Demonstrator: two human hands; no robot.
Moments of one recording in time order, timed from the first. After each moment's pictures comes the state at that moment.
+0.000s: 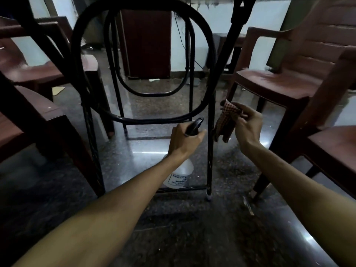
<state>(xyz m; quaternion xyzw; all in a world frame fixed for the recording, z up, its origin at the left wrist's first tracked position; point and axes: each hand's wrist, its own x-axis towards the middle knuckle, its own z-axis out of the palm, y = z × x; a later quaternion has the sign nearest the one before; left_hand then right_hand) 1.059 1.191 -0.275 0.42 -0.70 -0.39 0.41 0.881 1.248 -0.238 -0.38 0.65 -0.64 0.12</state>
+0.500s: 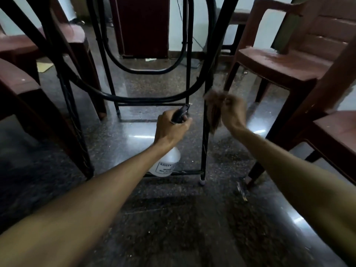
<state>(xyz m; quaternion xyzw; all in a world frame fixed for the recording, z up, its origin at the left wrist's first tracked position) 1.061 1.177 -0.315 0.46 -0.67 -0.40 0.42 0.882 1.223 -0.269 -0.49 0.68 -0.53 0.10</state>
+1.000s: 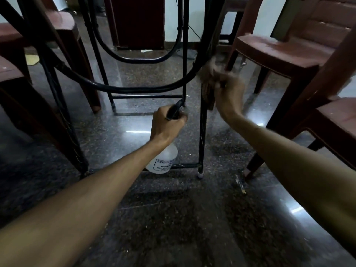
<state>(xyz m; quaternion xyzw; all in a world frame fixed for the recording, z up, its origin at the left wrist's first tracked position) 1.059 1.178 -0.336 0.45 -0.67 -0.42 0.42 0.882 1.211 -0.266 -0.52 0.66 -0.54 -0.01</state>
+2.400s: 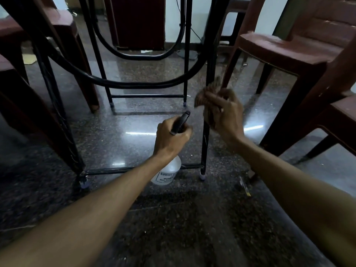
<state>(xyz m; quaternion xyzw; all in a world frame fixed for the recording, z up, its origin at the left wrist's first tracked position) 1.056 1.189 -0.390 0.42 -0.70 -0.38 0.43 0.873 1.221 -0.350 -0.62 0.64 -0.45 -0.06</state>
